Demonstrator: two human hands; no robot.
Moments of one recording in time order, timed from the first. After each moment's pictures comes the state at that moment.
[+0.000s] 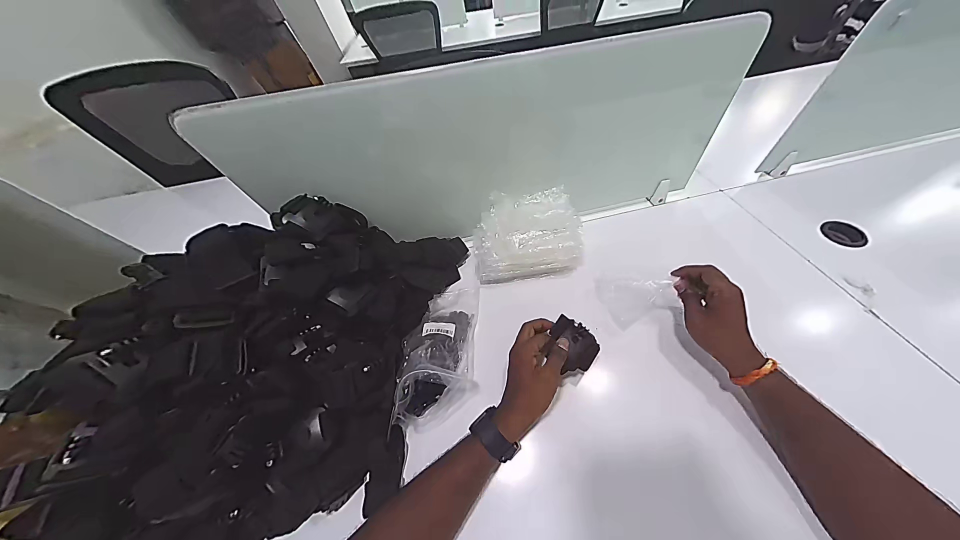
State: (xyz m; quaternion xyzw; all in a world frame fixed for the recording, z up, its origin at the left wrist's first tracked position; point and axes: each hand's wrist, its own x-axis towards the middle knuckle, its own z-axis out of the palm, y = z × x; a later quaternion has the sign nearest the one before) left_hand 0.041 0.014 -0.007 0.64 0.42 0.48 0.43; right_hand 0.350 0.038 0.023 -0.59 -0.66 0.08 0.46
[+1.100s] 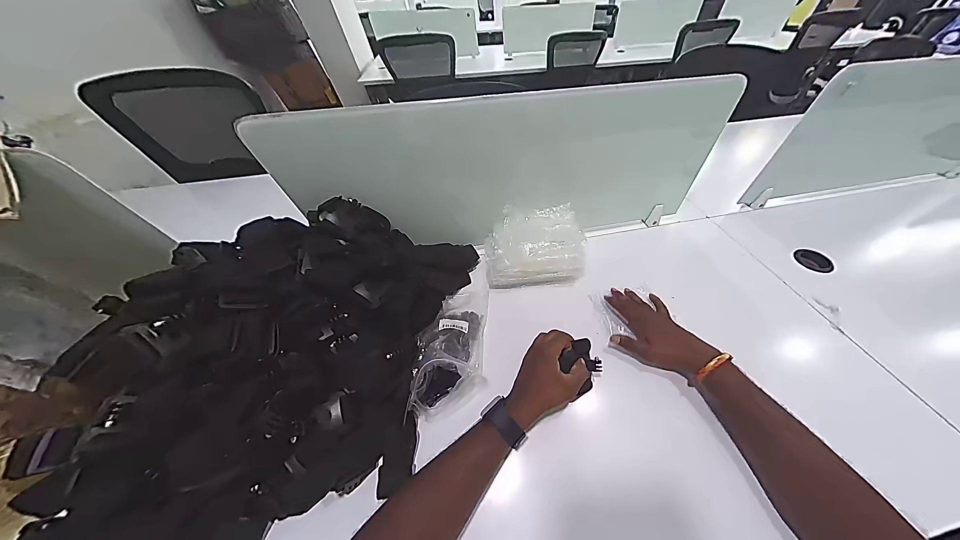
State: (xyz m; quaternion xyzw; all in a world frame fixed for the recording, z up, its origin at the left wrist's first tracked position) left_hand 0.039 0.016 -0.005 0.77 0.42 0.34 0.34; right_hand 0.316 0.047 0.017 -0.57 -0.81 0.11 0.08
